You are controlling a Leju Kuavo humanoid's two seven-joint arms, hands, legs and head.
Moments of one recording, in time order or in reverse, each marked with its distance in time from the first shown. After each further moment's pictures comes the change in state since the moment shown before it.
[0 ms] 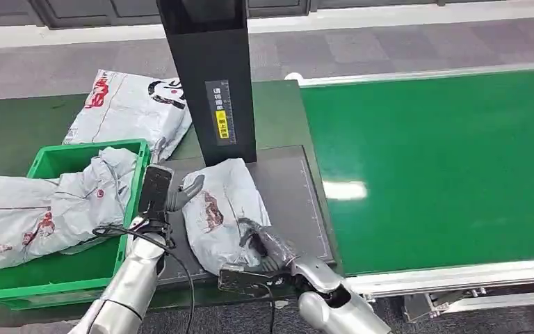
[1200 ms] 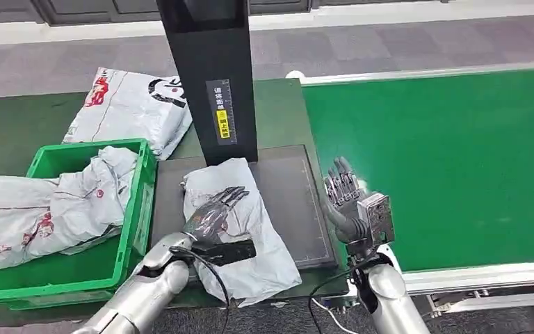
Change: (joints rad) left arm -0.019 0.103 -0.432 0.126 -0.610 -0.240 0.163; right arm 0.125 -0.006 -0.478 -0.161 -0.902 0.006 -0.367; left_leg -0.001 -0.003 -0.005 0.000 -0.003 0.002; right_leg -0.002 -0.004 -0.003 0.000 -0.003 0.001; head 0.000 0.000
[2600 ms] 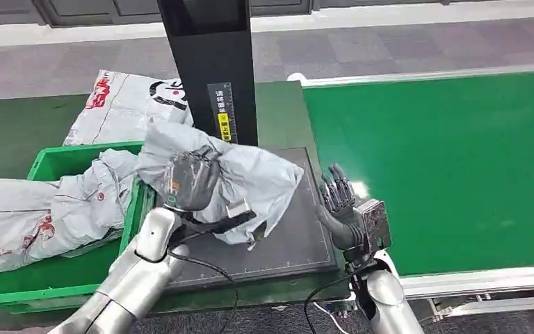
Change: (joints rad) left arm -0.050 0.003 0.049 -0.251 -0.286 0.538 0.222; right arm 0.032 0.021 -0.008 -0.010 0.012 0.014 0.008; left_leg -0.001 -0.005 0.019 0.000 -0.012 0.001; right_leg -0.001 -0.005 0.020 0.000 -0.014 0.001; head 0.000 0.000
